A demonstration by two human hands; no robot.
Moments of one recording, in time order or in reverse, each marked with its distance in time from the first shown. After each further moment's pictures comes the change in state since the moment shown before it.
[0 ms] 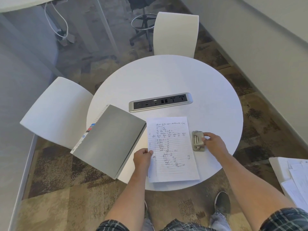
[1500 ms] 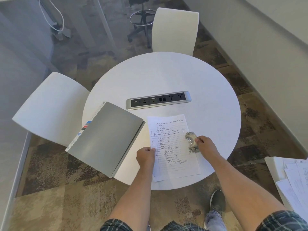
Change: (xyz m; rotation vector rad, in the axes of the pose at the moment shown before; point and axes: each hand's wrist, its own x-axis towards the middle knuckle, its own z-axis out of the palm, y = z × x) left_hand -0.011 0.011 0.028 -0.008 0.070 -0.069; right_hand -0.021 -0.014 0.019 -0.058 -0.067 0.044
